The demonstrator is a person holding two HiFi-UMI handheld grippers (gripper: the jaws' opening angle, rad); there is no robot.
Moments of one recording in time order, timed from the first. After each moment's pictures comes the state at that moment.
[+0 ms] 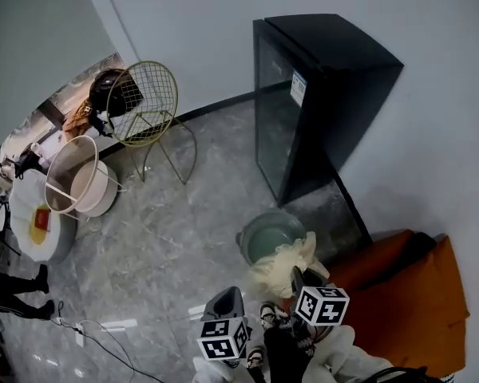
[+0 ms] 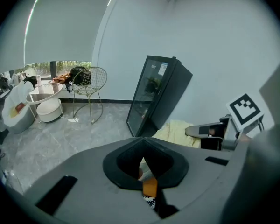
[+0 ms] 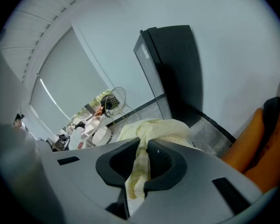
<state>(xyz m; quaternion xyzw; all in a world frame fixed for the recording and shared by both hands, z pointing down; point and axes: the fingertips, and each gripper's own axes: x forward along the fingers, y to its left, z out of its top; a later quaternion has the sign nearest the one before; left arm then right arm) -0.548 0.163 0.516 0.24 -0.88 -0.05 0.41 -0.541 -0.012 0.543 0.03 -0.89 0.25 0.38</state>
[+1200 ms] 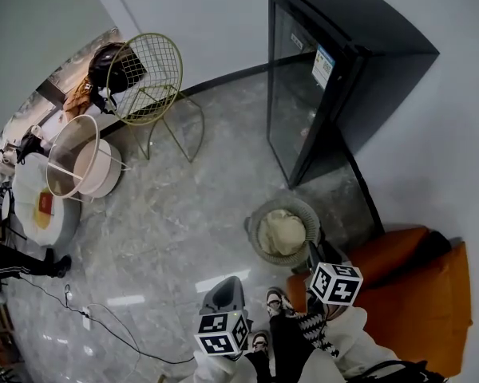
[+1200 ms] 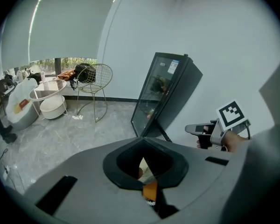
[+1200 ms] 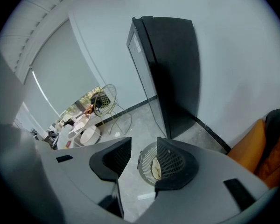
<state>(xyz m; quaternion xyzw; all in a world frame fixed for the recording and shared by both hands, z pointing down) -0.590 0.175 0.538 0.21 -0.88 -0.06 0.42 -0.602 -0.055 0.590 0.06 -0.89 0.21 0.39</state>
